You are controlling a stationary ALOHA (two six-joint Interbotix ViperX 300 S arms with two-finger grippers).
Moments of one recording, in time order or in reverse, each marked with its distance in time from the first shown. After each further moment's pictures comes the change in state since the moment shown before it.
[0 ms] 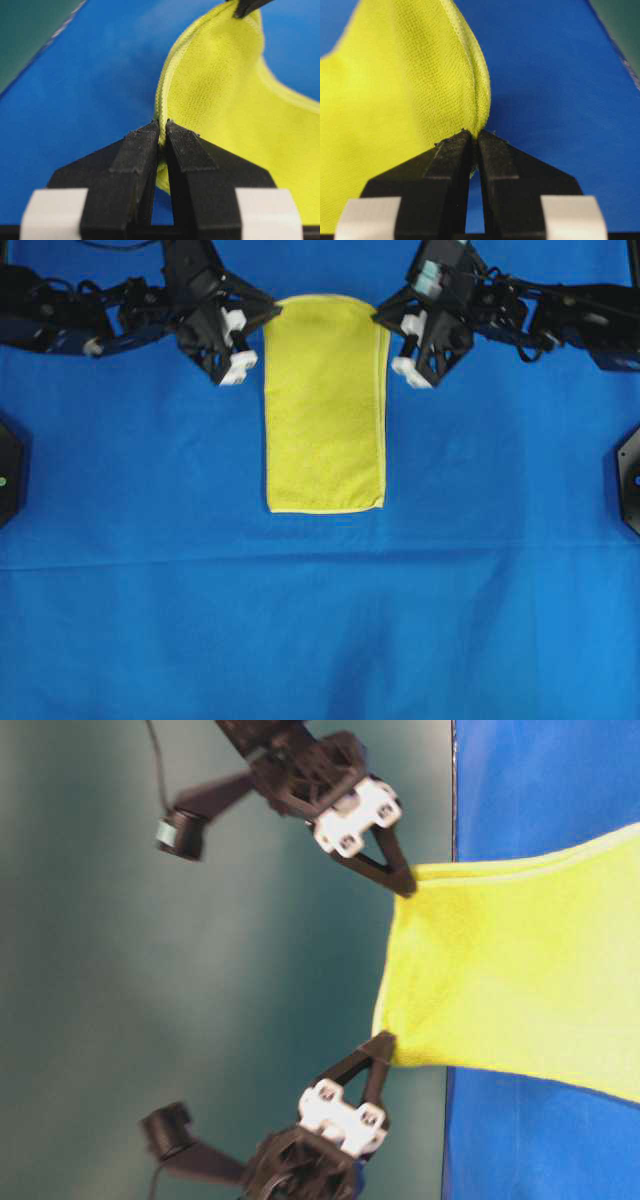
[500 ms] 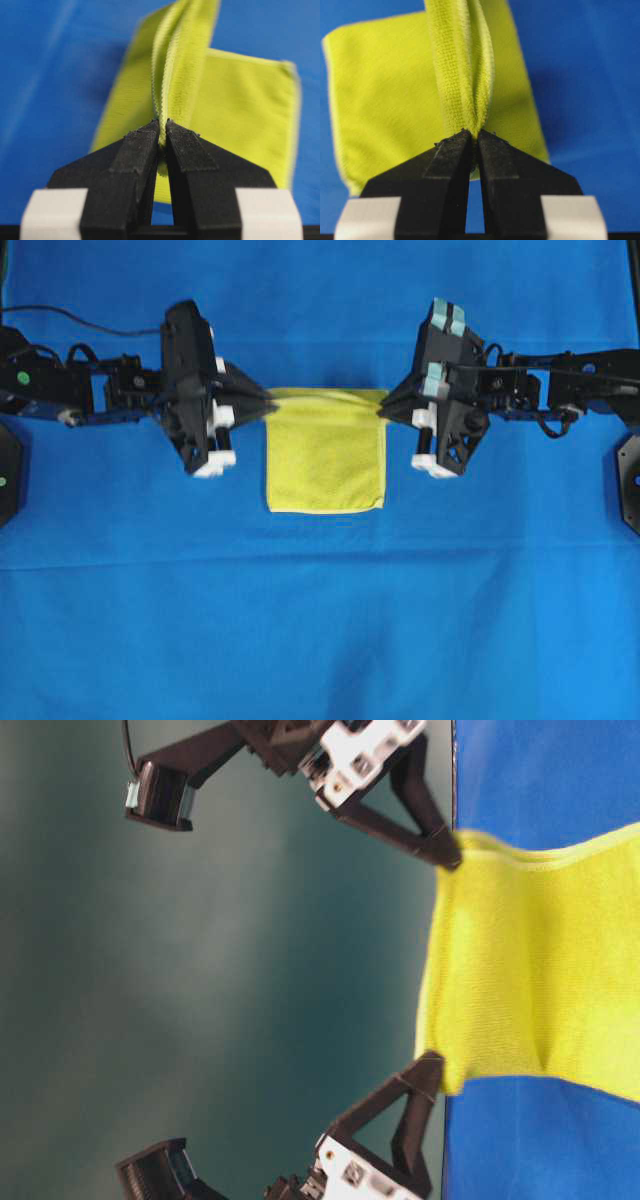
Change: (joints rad) left arm -0.253 -0.064 0.081 0.000 0.043 -0.041; right arm 0.244 -0.071 0.067 0.025 0.117 0.052
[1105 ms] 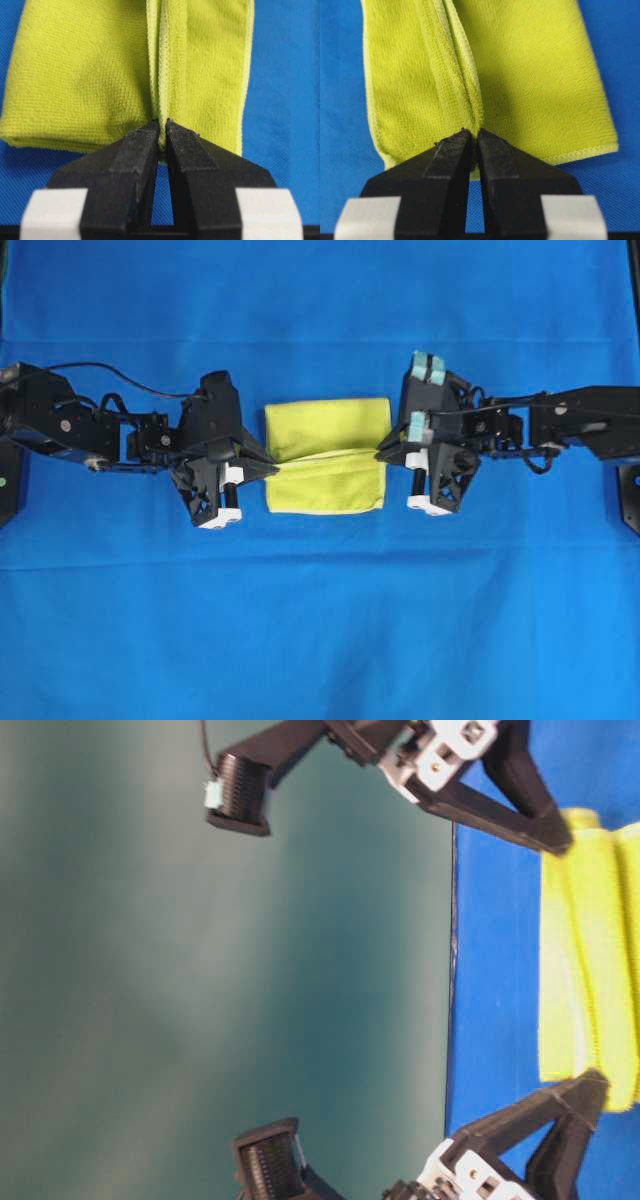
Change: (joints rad) left arm -0.118 0.183 -0.002 0.000 -0.020 -0.083; right arm 0.087 0.130 0.020 0.002 -0.091 0.049
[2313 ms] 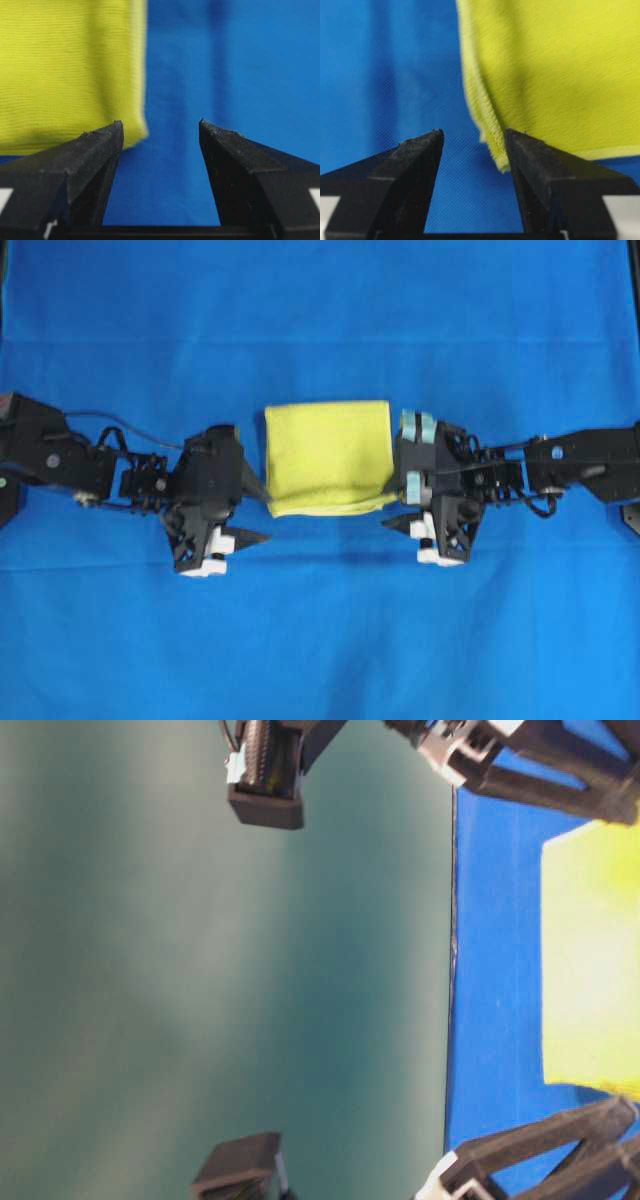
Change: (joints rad) left arm -0.156 -0.067 -0.023 0.000 0.115 0.000; right arm 0.161 0.009 -0.003 0.020 0.048 0.043
